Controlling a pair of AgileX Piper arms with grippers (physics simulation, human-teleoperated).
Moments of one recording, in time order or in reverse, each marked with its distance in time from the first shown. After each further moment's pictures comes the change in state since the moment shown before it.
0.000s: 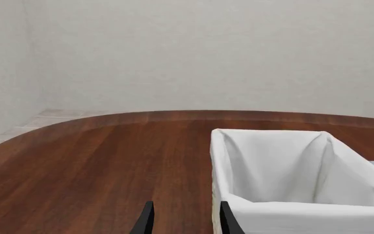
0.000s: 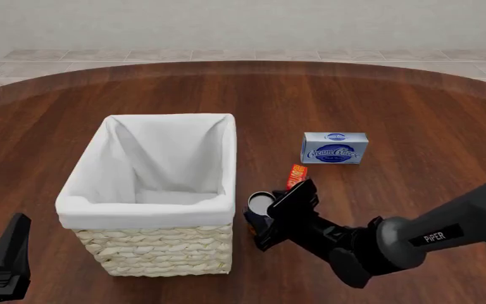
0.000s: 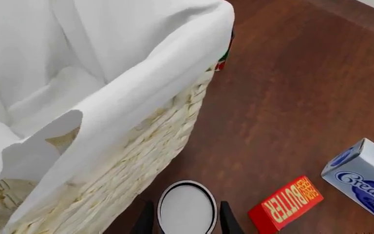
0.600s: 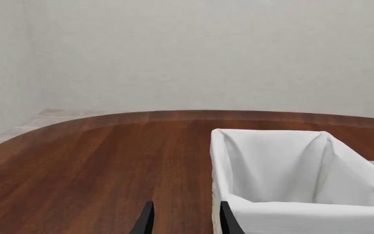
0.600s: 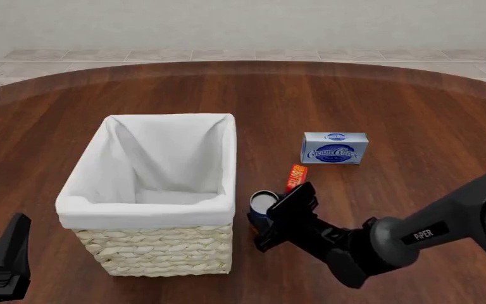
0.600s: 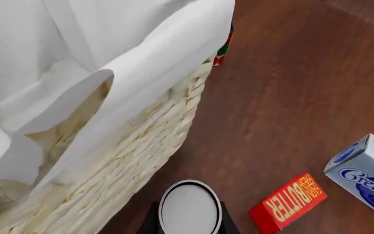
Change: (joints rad) left arm 0.000 0.000 0.000 0.000 0.000; right arm -0.007 0.044 -0.008 -0.026 -0.001
